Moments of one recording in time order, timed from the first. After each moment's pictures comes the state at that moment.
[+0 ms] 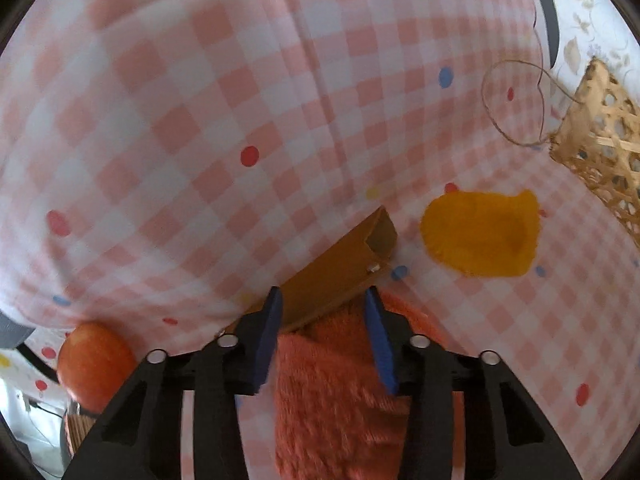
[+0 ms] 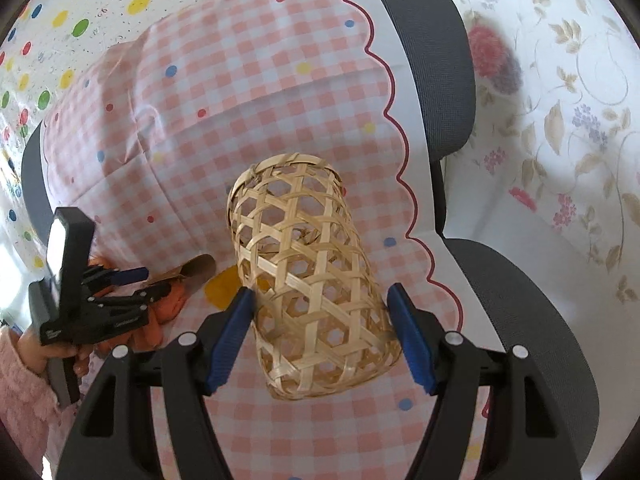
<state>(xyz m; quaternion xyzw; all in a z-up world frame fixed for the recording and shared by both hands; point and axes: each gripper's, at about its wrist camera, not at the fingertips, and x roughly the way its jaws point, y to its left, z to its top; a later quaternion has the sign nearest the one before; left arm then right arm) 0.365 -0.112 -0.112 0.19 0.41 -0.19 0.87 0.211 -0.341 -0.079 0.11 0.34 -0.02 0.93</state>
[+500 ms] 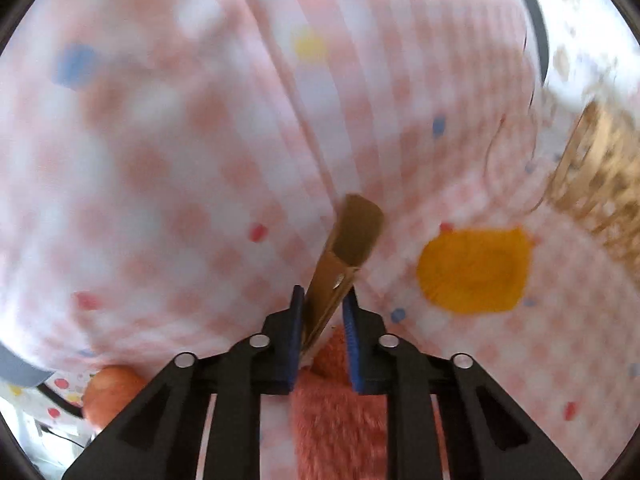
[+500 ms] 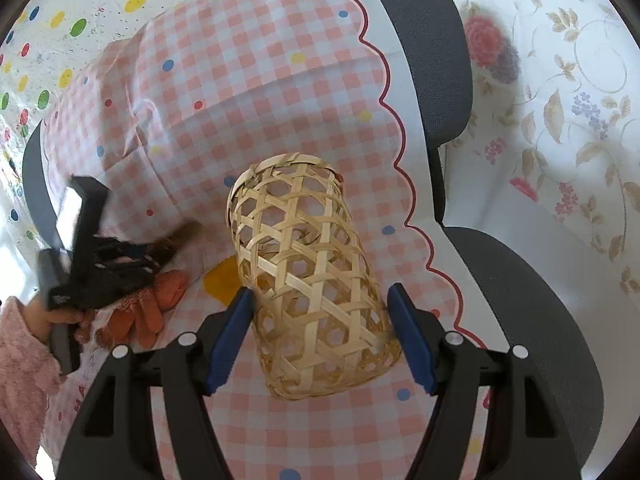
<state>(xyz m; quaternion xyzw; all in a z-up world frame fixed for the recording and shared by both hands) 0.371 -0.115 -0.068 0.19 0.36 -0.21 0.89 0.201 -0.340 -0.076 0.11 0.34 -0.02 0.93</state>
